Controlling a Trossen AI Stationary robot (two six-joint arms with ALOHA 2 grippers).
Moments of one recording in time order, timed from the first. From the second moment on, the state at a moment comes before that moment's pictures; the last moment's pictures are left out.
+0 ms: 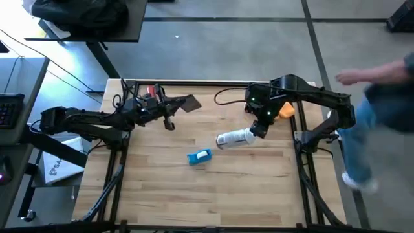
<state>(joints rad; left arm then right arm) 0.16 1.03 0.46 0.92 -0.12 0.17 -0.15 1.53 1.72 -1.57 -0.38 0.46</state>
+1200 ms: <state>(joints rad) 0.16 1.03 0.46 0.87 -0.05 0.18 -0.18 1.35 1.49 -1.57 -0.34 0.63</state>
